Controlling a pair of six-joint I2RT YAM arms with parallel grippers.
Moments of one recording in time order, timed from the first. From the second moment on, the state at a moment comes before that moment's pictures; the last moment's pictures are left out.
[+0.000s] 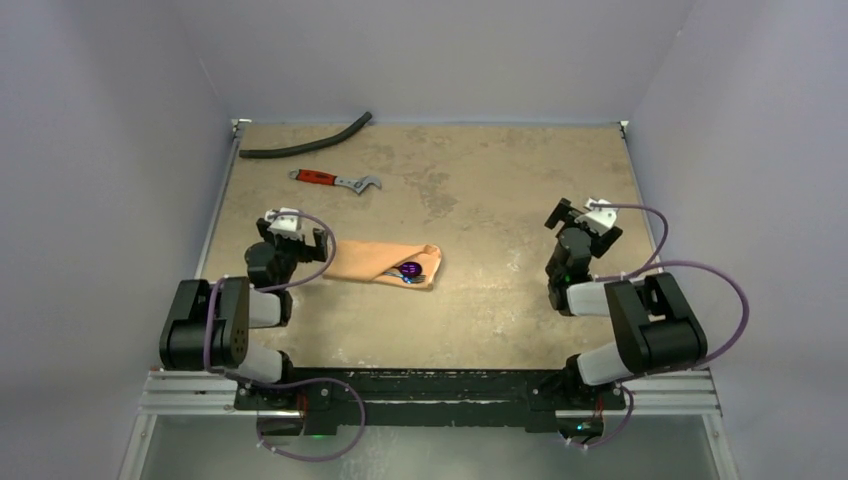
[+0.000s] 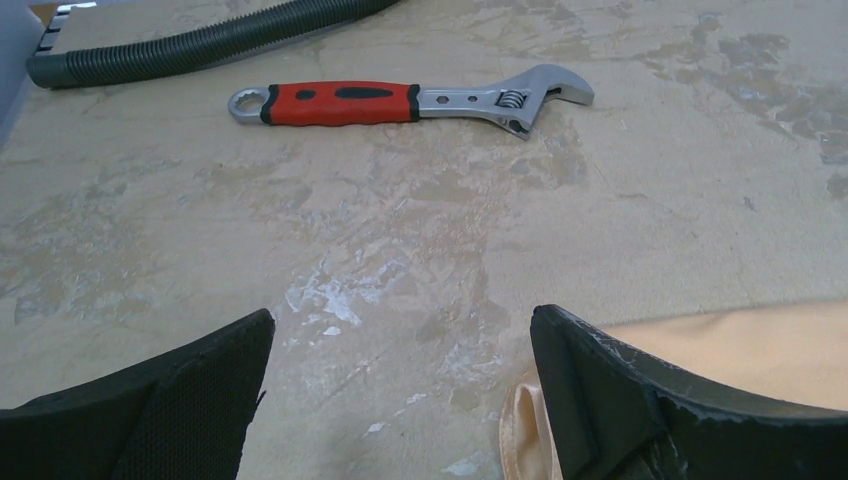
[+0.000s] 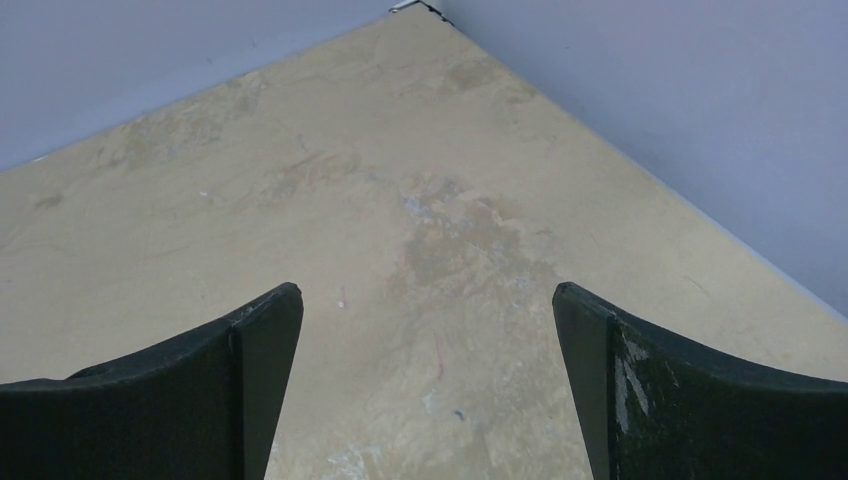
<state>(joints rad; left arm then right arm) 0.07 1.44 0.19 1.10 0.25 0.07 0.18 1.44 0.31 1.05 0.72 0.16</state>
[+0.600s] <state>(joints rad) 0.02 1.67 0.26 1.26 0.11 0.03 0.10 1.58 0.25 1.32 0.31 0.03</state>
